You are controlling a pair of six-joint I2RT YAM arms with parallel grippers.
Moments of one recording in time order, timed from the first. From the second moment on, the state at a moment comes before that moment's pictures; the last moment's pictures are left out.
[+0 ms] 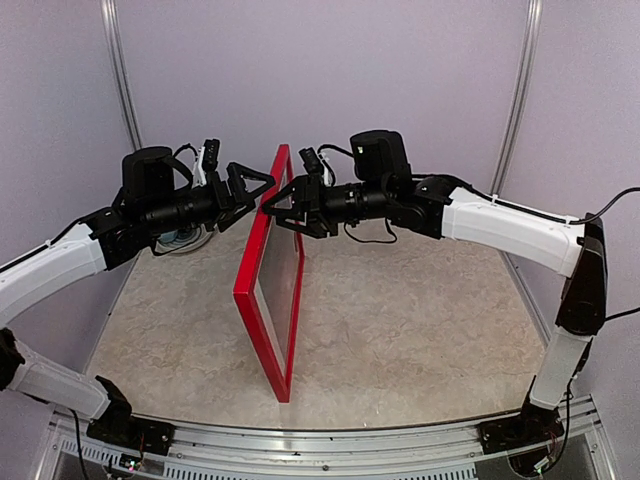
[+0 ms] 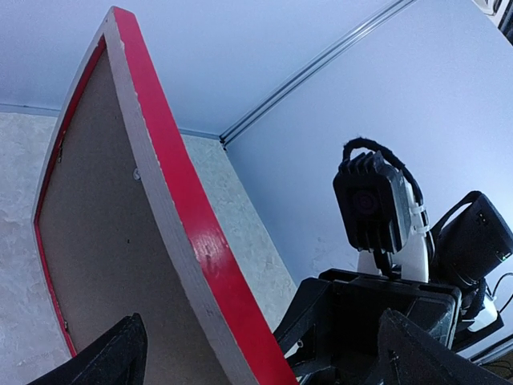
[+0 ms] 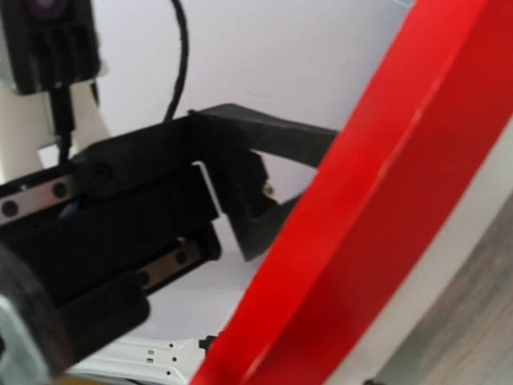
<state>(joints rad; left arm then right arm) -0.61 1.25 1.12 -0.03 0.30 -0.78 0.91 1.80 1.68 -0.13 -0.51 0.88</state>
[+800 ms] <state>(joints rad) -0.55 1.23 1.12 -0.12 0.31 -0.77 0.85 1.70 1.32 -0.05 -0.51 0.88</state>
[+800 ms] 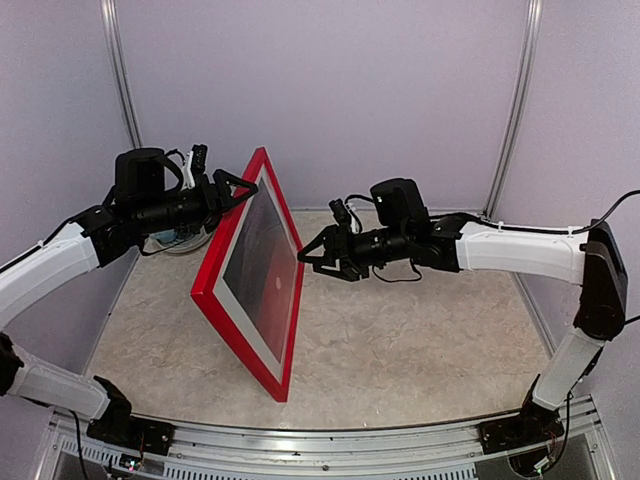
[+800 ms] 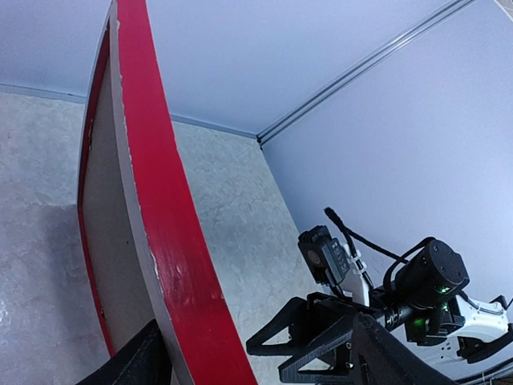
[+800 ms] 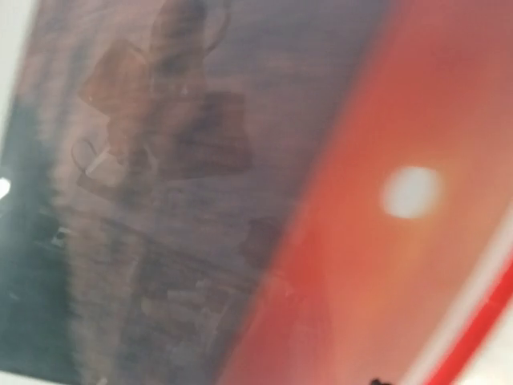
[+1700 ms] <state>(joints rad) -0.49 1.16 1.04 -0.34 0.14 -0.67 0.75 1.67 1.09 -0.07 -0.47 0.82</state>
